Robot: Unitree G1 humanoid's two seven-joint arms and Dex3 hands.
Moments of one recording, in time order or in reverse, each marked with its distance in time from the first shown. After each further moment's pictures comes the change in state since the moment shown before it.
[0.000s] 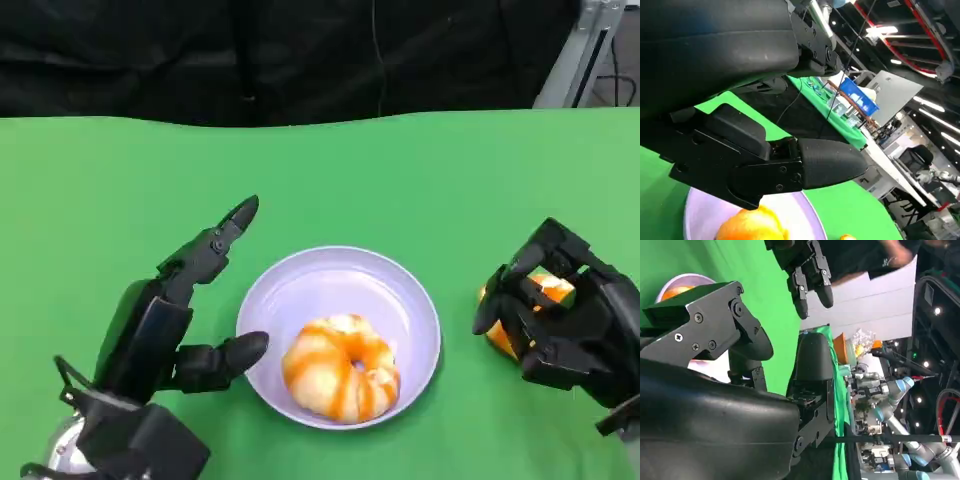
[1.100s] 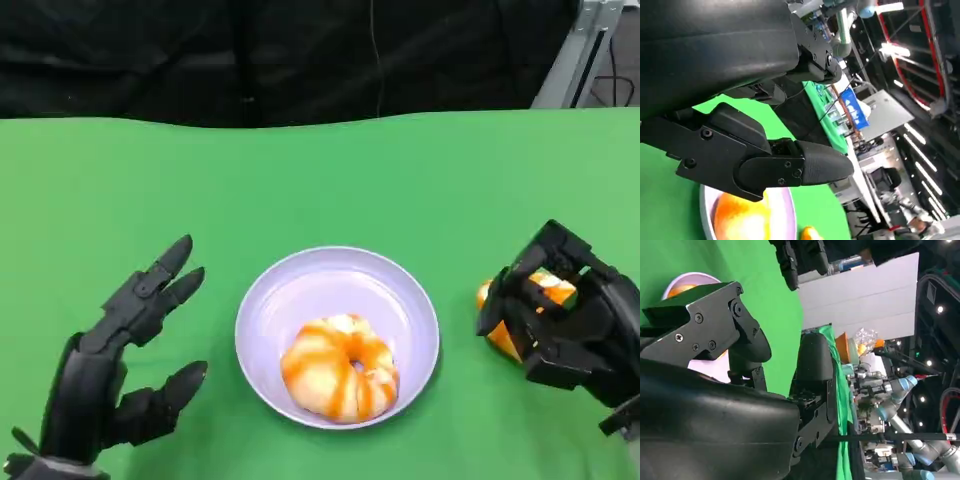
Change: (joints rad) left arm 0.159 -0.060 0.135 0.001 -0.430 -0.130 -0.388; right arm -0.018 -0.006 -0.014 0.040 0.000 -0.001 0.017
